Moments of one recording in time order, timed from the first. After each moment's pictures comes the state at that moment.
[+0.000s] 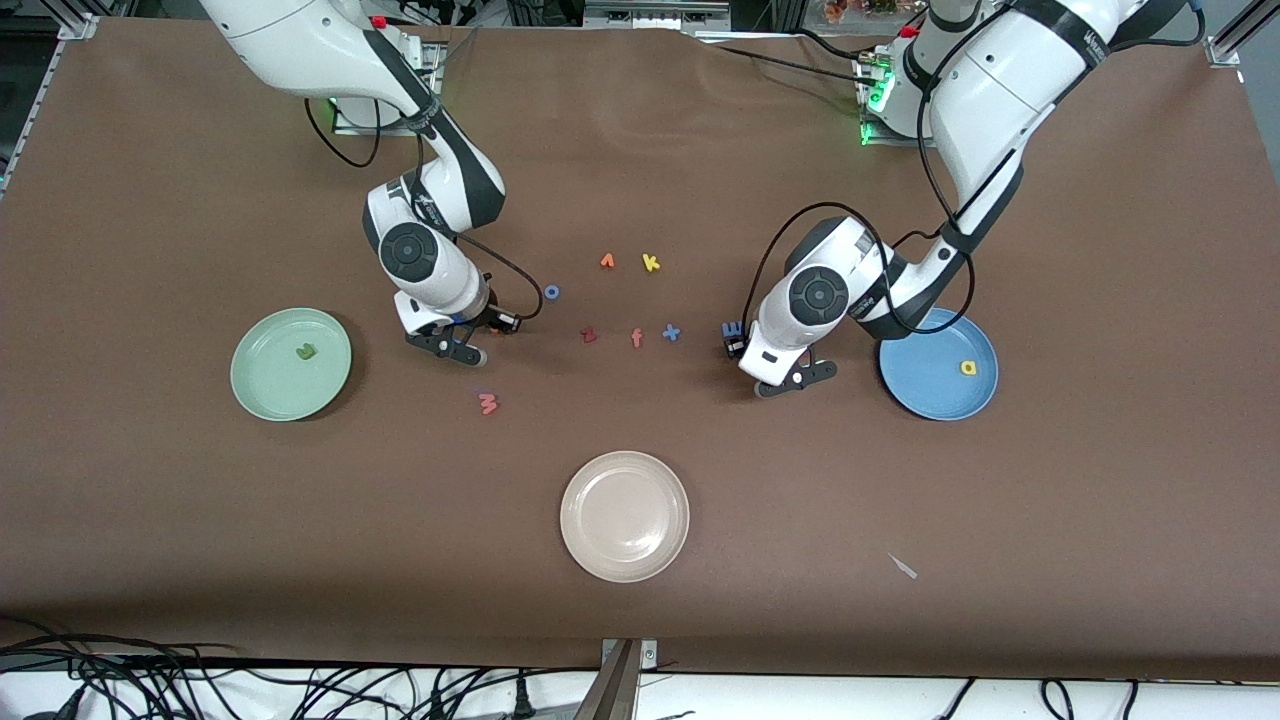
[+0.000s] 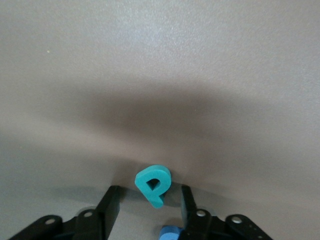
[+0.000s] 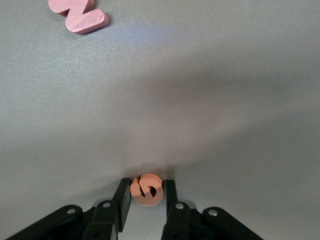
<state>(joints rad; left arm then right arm) -0.04 0.70 -0.51 -1.88 0.26 2.36 -1.01 0.31 0.48 0.18 -2.14 0.02 2.54 0.79</state>
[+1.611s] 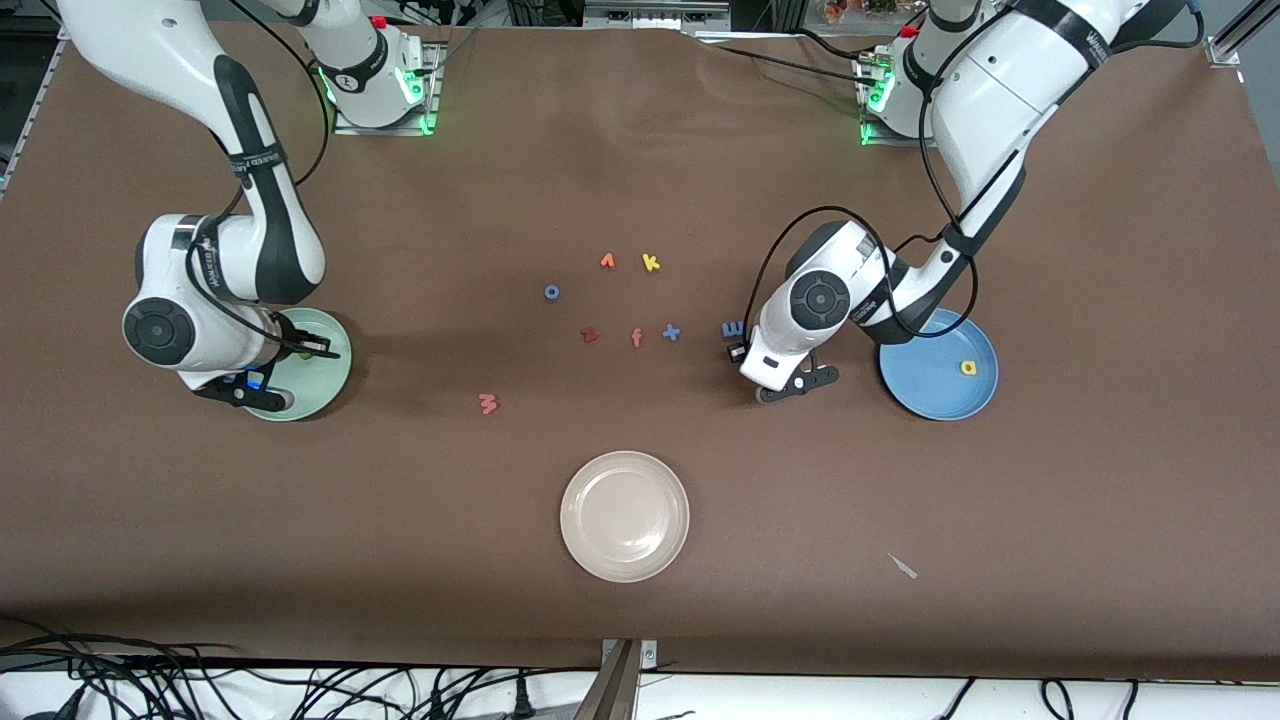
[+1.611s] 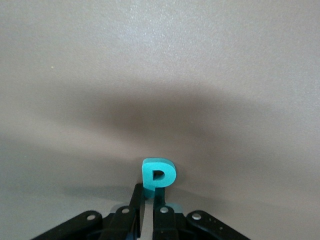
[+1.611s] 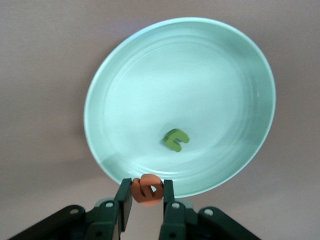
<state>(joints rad) -0.04 0.70 -0.51 -1.85 0.26 2.34 -1.01 0.29 0.44 -0.28 -1.92 0.00 2.04 0.21</state>
